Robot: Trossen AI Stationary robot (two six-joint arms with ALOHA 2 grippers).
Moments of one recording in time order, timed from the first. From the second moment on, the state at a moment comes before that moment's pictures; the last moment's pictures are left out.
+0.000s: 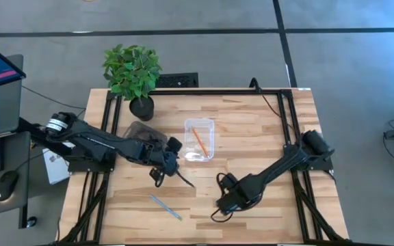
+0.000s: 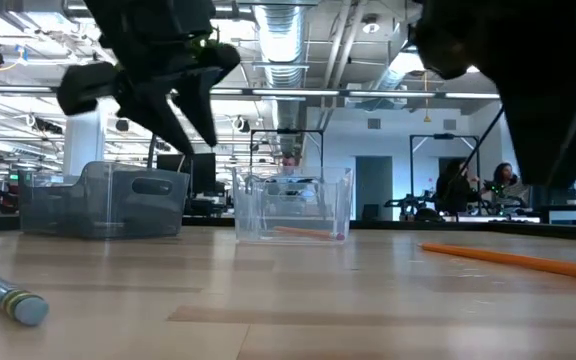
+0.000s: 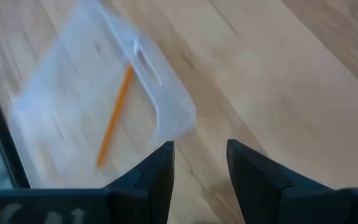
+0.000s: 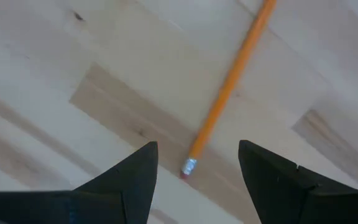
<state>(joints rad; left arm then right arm) -0.23 1.48 0.95 -0.50 -0.30 0.56 0.57 1.93 1.43 -1.04 0.07 1.41</state>
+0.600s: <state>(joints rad) -0.23 1.51 1.01 -0.29 -0.26 0.71 0.66 2.02 1.44 -0.99 0.18 1.73</state>
